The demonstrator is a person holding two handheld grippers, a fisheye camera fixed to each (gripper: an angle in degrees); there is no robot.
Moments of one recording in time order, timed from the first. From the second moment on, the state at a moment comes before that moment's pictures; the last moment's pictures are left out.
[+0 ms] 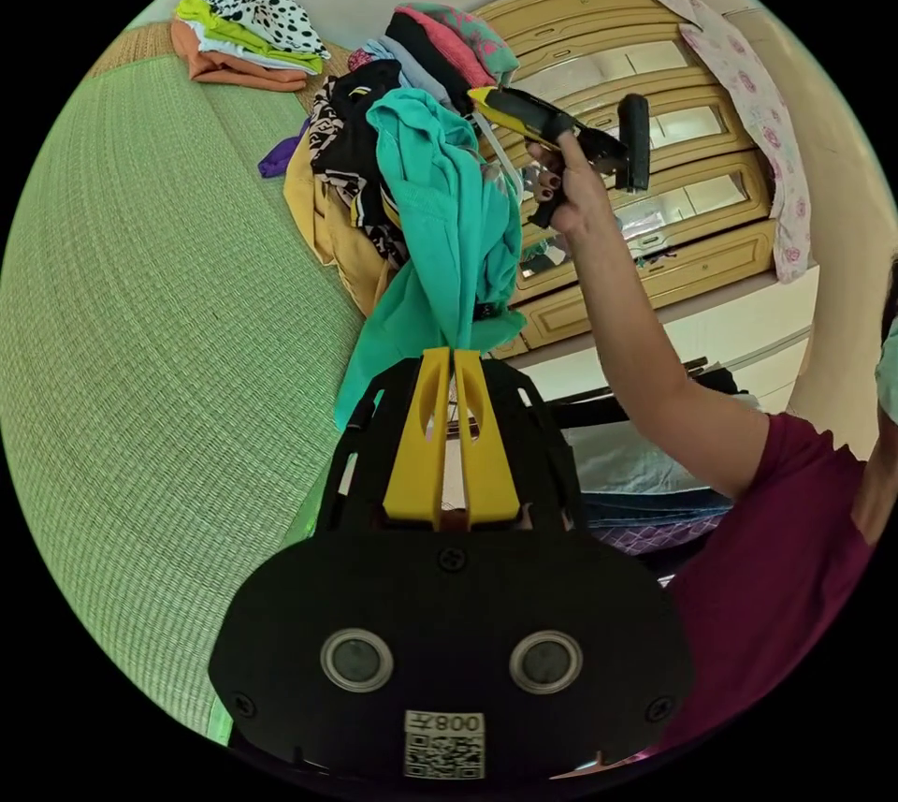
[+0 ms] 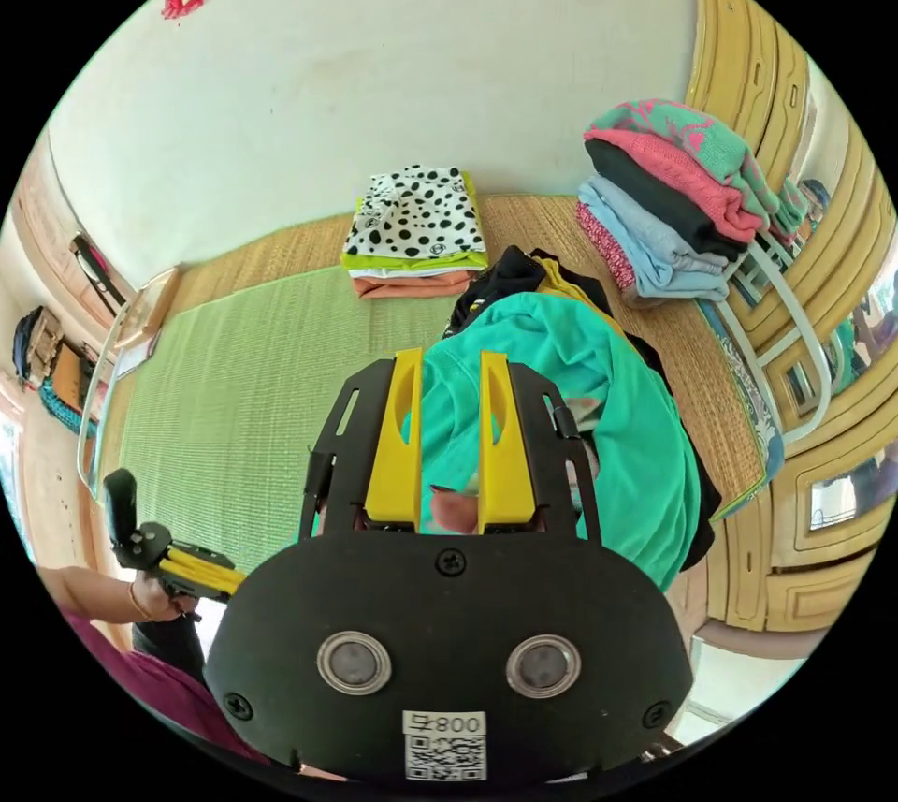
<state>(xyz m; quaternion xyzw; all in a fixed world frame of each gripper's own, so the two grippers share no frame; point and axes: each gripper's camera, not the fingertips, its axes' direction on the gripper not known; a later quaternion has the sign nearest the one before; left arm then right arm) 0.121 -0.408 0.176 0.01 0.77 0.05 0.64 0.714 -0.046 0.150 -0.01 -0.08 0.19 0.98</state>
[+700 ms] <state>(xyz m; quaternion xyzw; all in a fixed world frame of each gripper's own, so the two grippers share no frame) 0.024 -0.332 0.103 0.06 0.76 0.07 0.64 0.837 -0.007 0.208 0.02 -0.17 0.31 0.93</state>
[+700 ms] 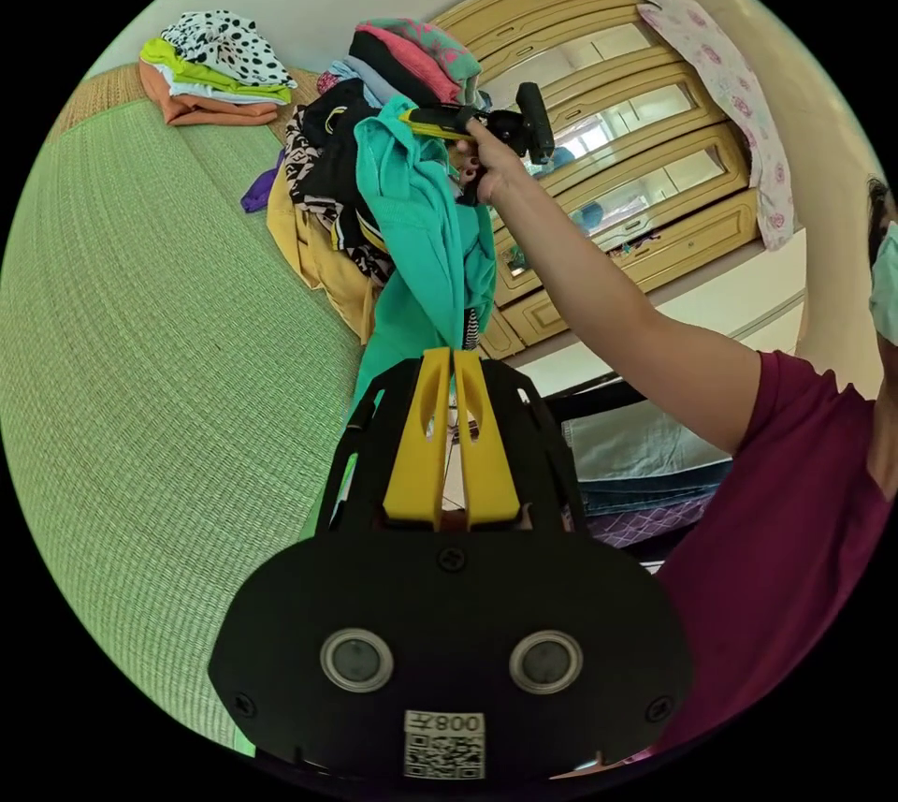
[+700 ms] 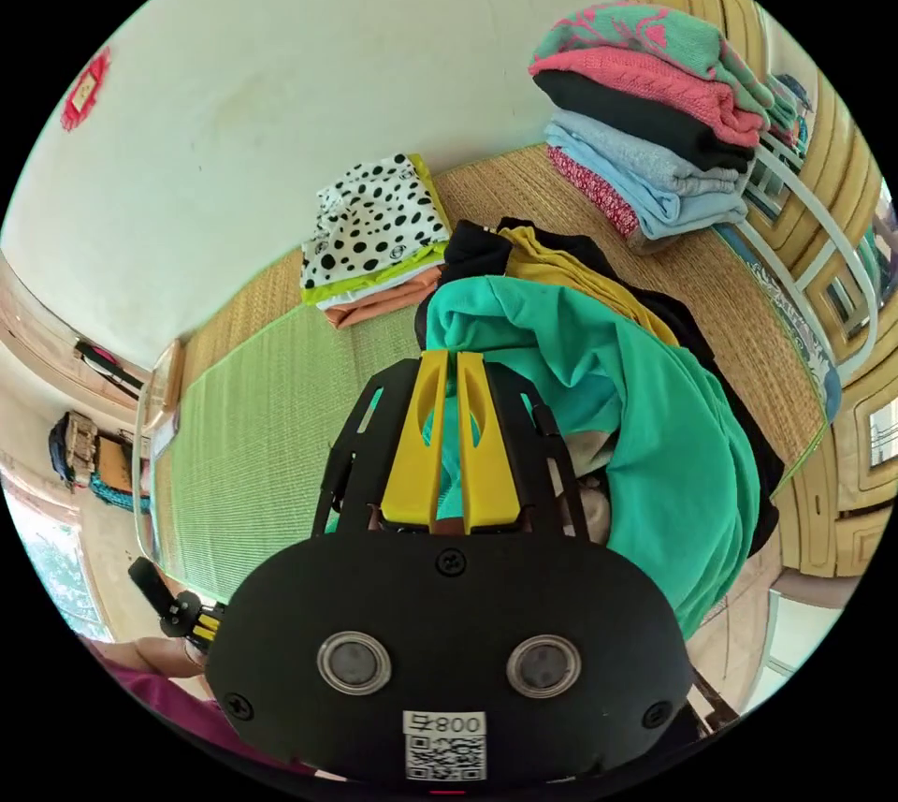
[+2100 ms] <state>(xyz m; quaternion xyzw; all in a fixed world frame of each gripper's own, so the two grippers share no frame) -0.676 0.267 -0.241 0.64 0.41 -0.15 0.63 0.705 0.417 -0.298 0.54 -0.42 -0.01 0.73</state>
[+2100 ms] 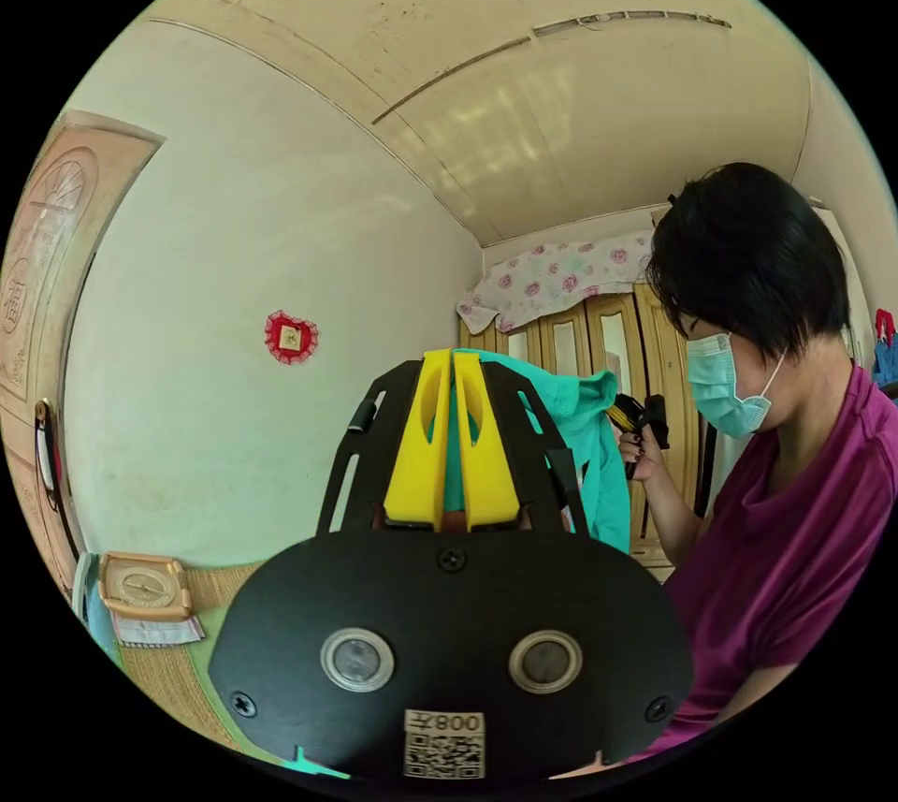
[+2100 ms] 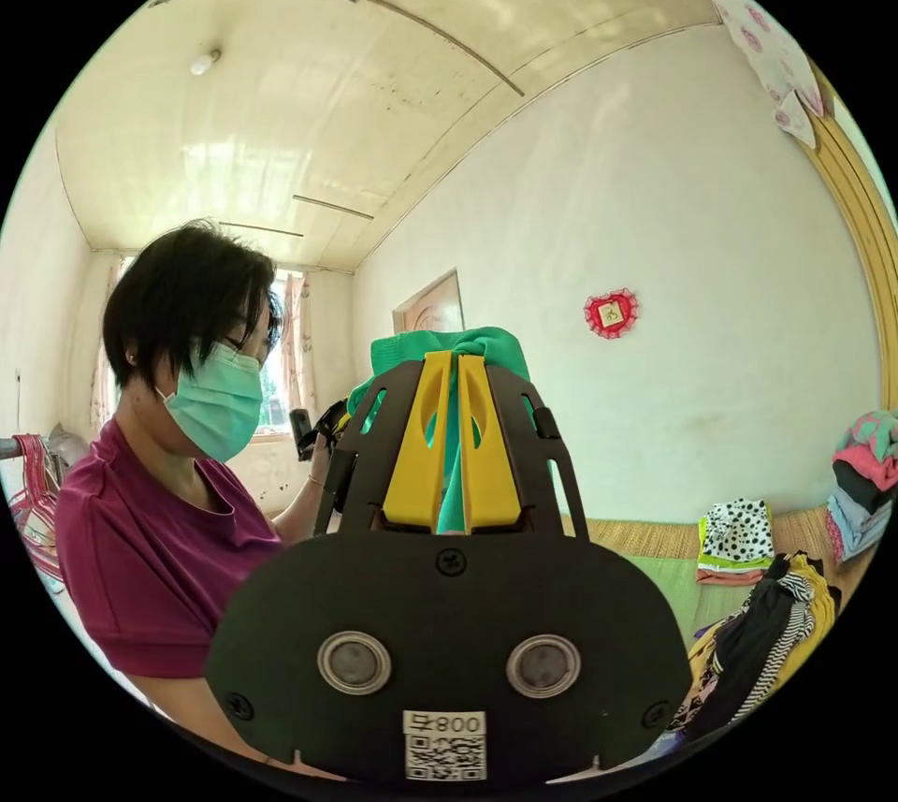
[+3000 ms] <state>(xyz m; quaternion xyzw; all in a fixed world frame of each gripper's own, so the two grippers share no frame) -0.822 0.293 -0.220 0.61 0.33 -0.18 0.70 0.649 0.332 -0.232 0.52 -0.41 -0.09 0.74</state>
